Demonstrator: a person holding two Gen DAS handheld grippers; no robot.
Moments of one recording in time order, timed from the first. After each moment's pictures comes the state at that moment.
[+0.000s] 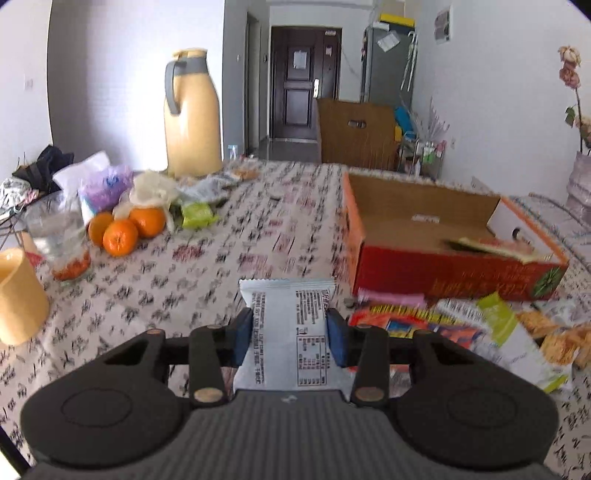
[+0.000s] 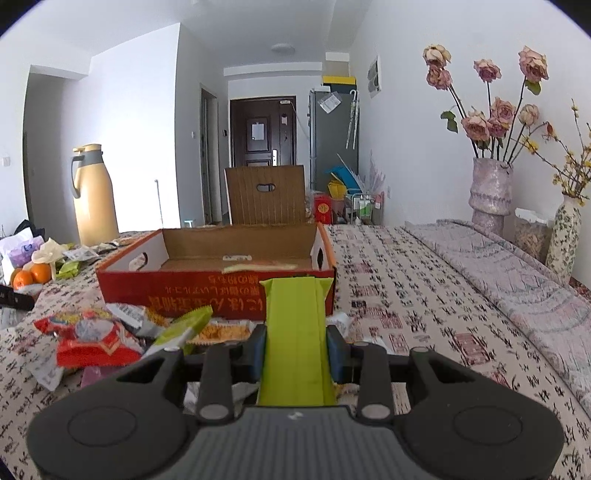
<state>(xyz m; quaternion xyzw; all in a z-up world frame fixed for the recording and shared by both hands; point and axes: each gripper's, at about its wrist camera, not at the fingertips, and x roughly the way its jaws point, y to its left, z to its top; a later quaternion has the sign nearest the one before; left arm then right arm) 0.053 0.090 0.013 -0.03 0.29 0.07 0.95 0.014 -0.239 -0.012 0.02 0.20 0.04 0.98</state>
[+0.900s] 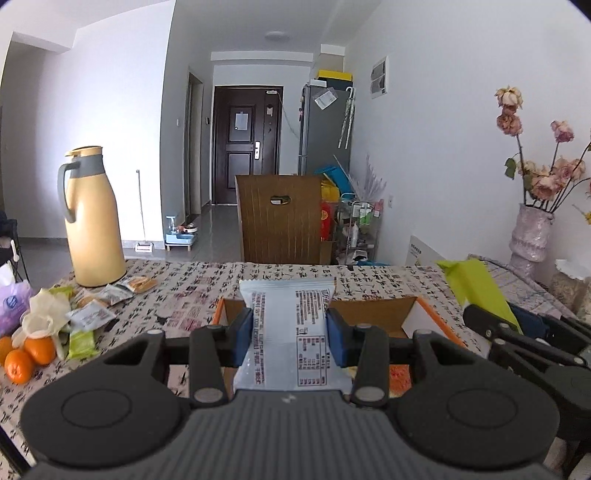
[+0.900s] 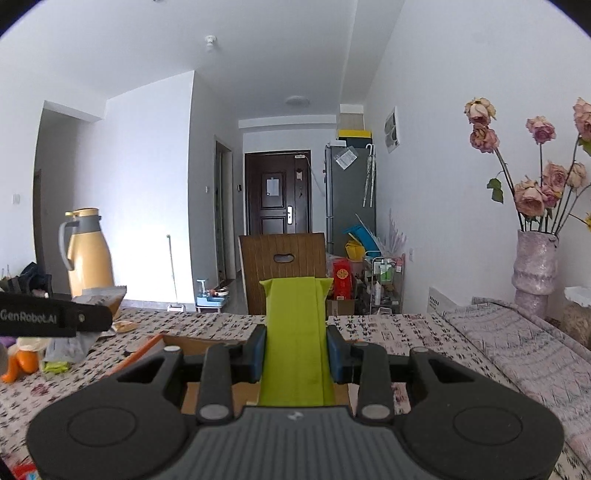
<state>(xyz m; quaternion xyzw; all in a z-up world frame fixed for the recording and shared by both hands) 0.156 -0.022 0.085 -0.02 0.19 -0.01 0.98 0.153 -0.207 0.052 0.02 0.11 0.06 0.99</state>
